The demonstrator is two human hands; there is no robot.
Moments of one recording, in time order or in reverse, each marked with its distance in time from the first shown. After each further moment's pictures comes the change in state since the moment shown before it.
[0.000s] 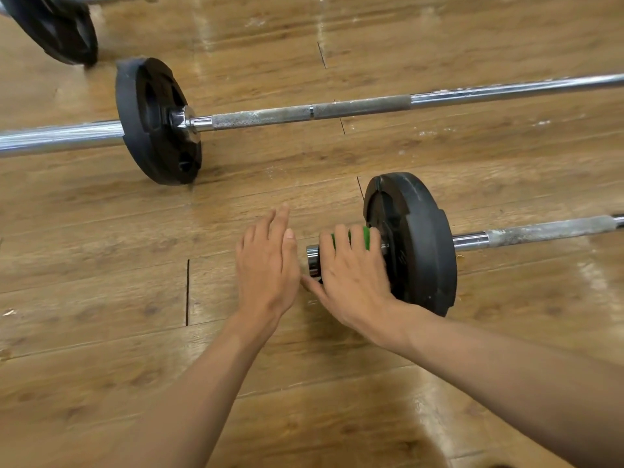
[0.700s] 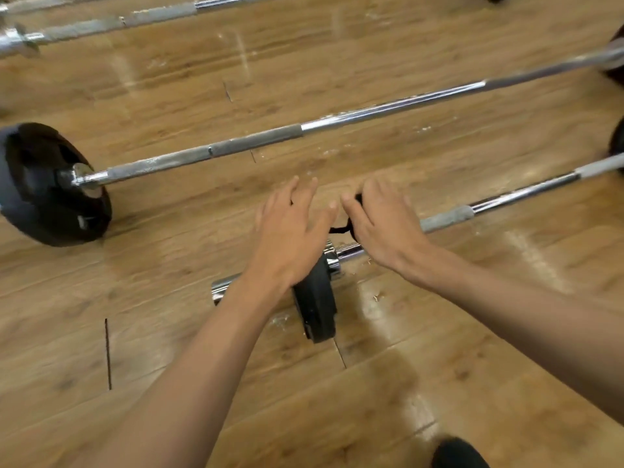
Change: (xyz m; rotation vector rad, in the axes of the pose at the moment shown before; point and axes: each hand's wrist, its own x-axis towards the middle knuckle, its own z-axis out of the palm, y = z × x) left_hand 0.049 0.181 0.011 -0.047 -0.342 0.273; right_hand -0.008 0.195 -0.061 0.461 0.022 0.393
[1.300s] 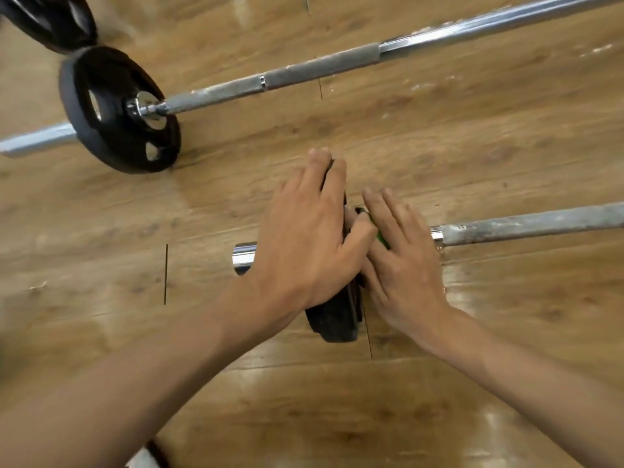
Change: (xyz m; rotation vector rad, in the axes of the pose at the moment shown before) left_hand -0.013 0.026 0.015 0.380 -0.048 -0.170; right_hand -0.040 0.038 0.106 0.248 0.118 -0.503
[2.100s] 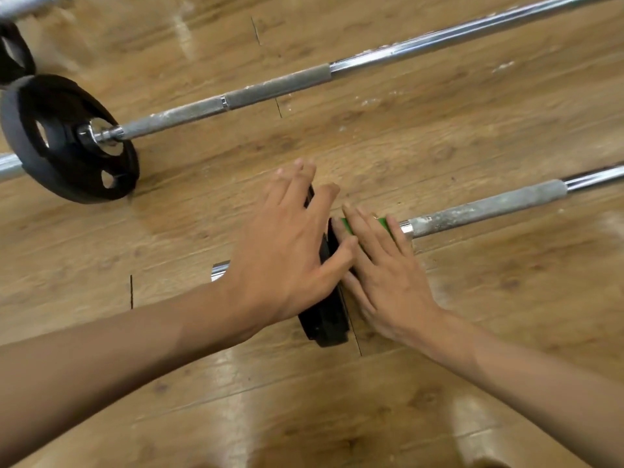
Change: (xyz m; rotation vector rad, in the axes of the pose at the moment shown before) left_hand -0.013 -0.021 0.003 0.033 -0.005 0.295; right_hand -0.025 -0.016 -0.012 -0.189 -0.163 0.064
